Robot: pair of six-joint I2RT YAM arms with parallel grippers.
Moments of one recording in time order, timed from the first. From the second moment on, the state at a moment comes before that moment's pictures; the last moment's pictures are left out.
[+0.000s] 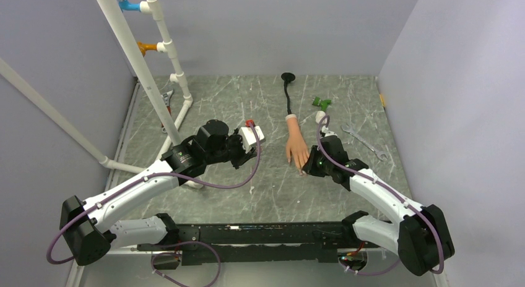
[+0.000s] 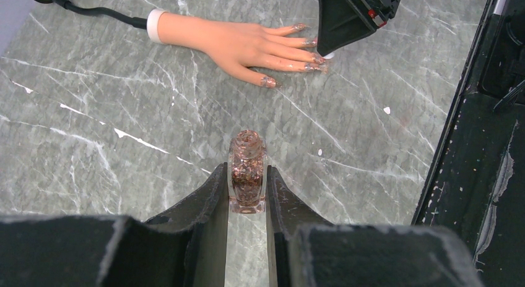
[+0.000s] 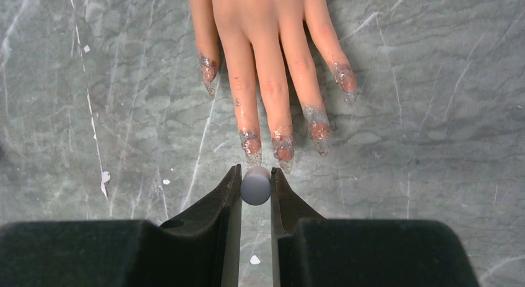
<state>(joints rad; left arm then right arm) -0.85 1.12 0.98 -0.30 0.21 0.24 0.43 1.07 0.55 -0.32 -0.01 0.57</state>
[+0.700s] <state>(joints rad) -0.85 1.12 0.98 -0.30 0.21 0.24 0.43 1.10 0.56 -0.34 0.00 0.56</state>
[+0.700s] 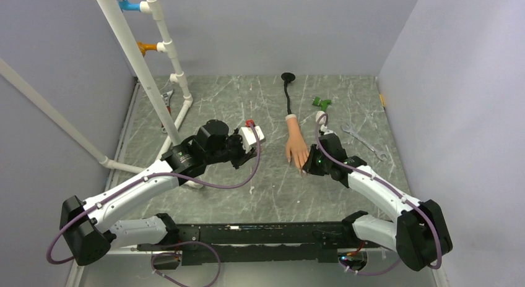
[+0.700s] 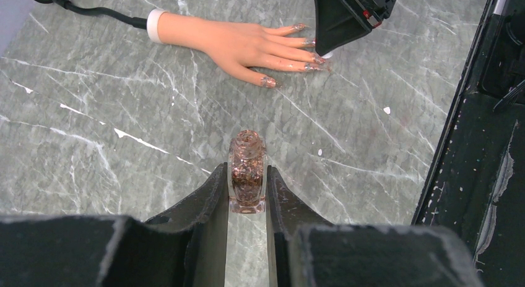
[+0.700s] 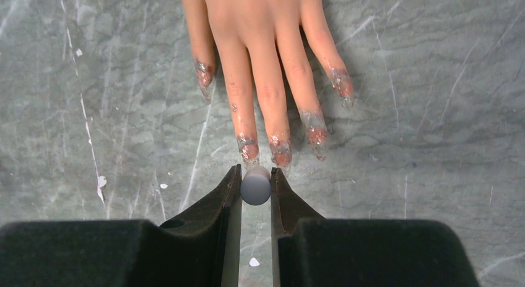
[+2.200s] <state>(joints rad) -0.85 1.12 0.98 -0.30 0.21 0.25 0.43 1.16 0.61 -0.29 -0.01 0.55</state>
